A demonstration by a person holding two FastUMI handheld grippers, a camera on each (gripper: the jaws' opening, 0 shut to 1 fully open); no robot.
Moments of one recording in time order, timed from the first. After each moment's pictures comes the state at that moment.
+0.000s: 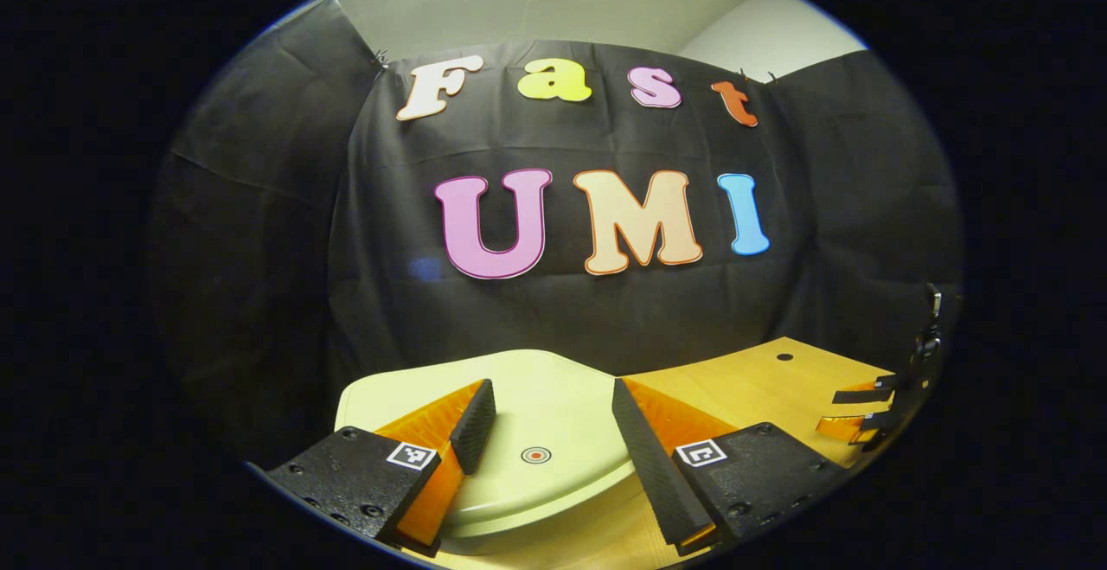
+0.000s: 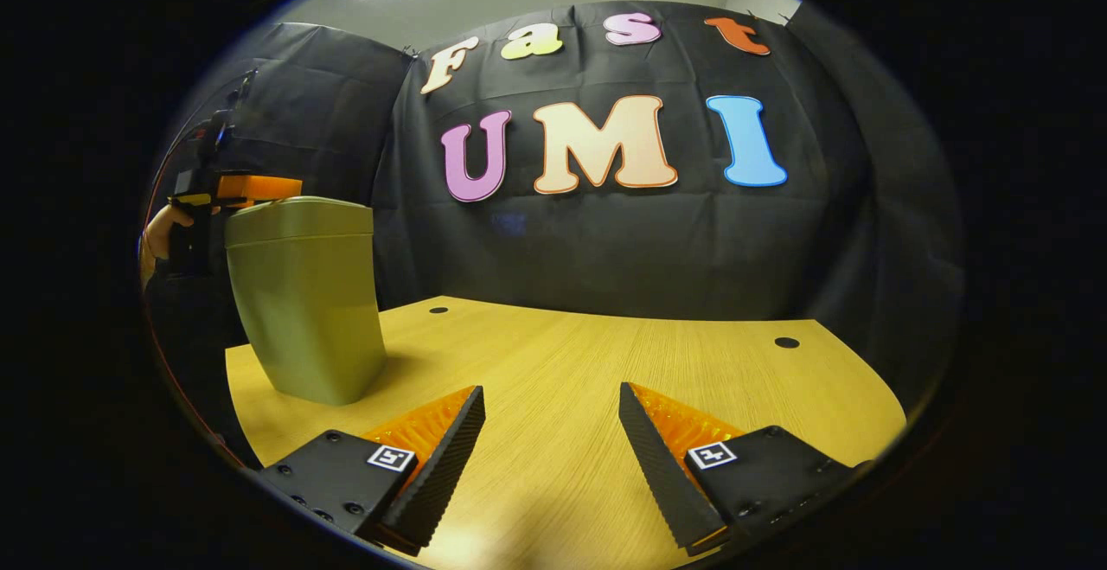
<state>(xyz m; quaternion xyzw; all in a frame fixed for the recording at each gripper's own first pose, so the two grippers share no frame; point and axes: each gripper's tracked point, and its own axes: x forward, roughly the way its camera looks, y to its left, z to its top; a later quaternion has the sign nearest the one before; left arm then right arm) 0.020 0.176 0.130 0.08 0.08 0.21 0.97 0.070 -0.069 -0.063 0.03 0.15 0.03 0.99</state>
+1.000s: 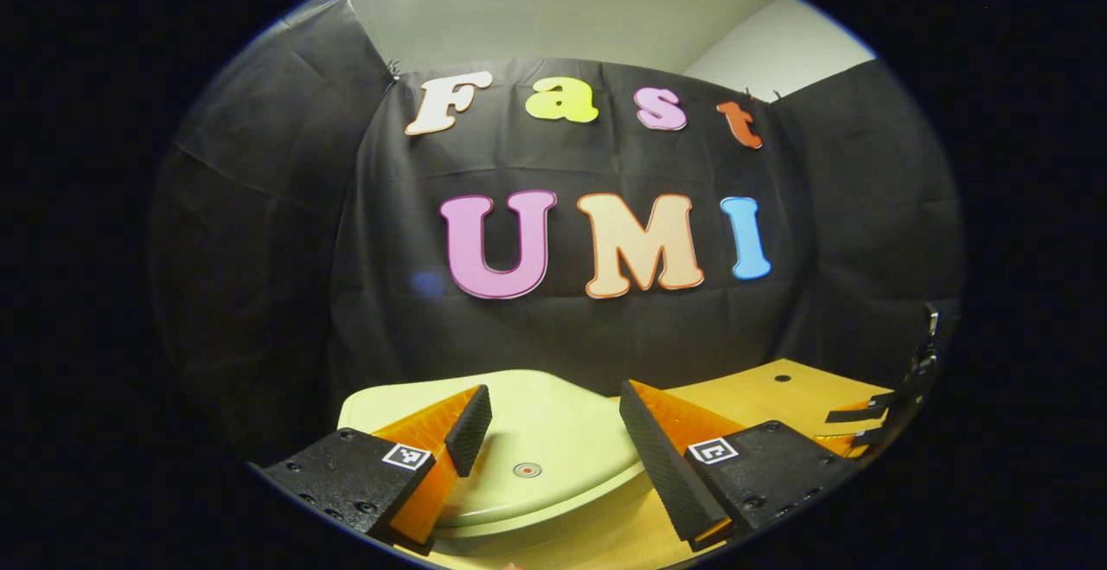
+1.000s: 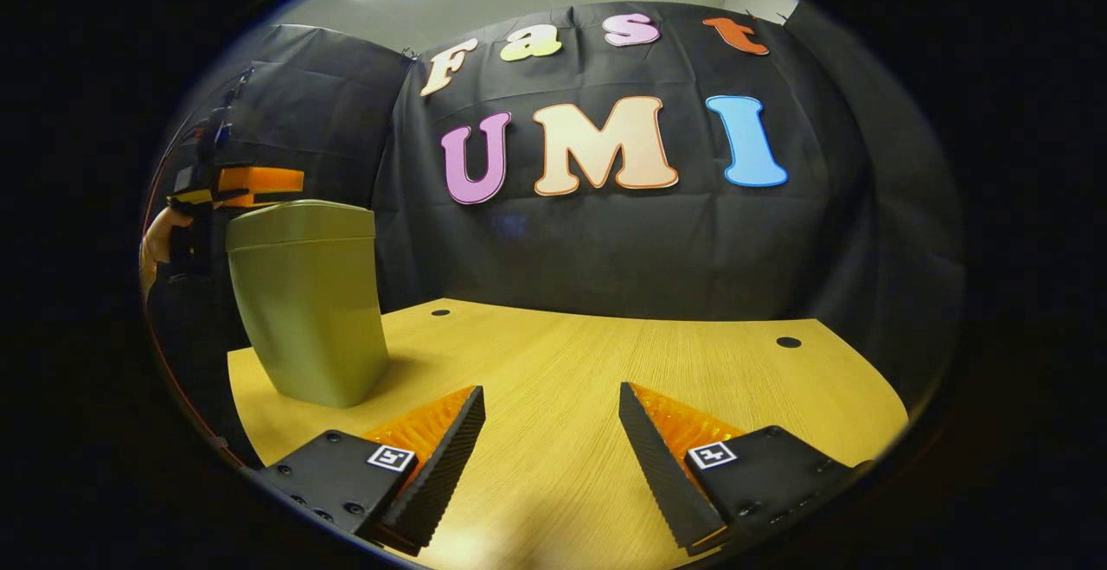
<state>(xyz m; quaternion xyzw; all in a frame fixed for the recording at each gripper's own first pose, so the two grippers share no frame) 0.029 0.154 0.160 0.07 0.02 0.19 0.98 0.071 -0.068 -0.062 0.03 0.15 0.02 0.99</state>
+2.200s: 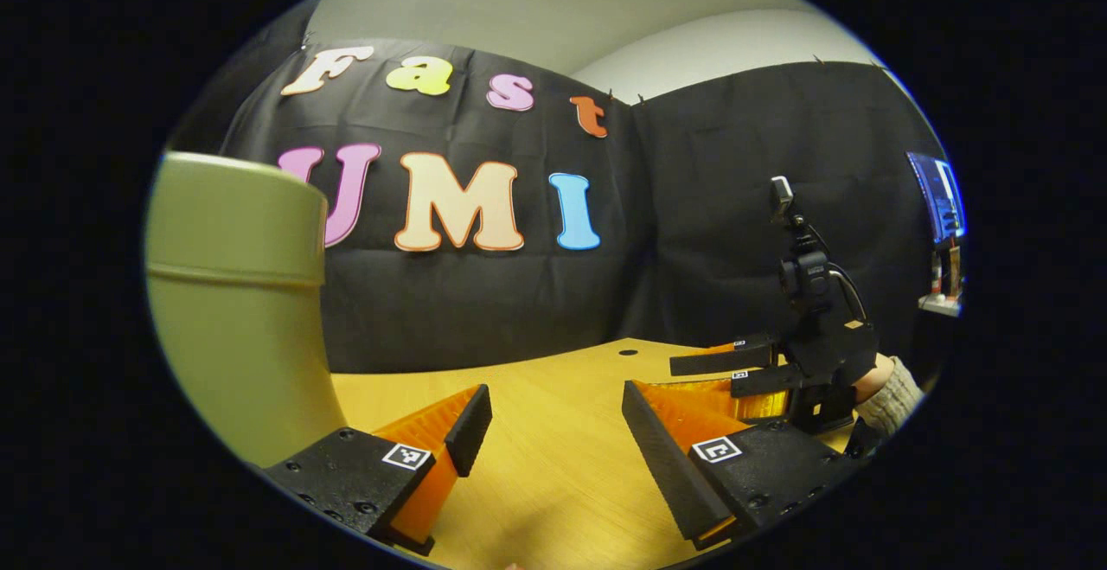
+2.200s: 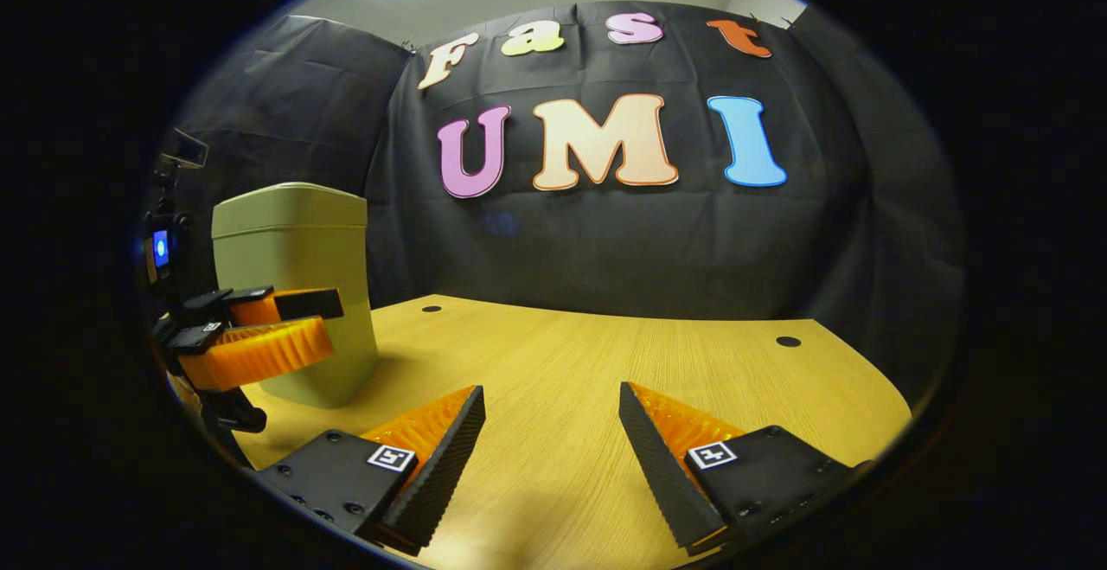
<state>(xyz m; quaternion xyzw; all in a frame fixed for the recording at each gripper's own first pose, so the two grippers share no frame) 0.078 0.004 -0.027 0.02 0.03 -0.05 1.00 0.082 -0.054 -0.079 0.01 0.15 0.01 0.99</state>
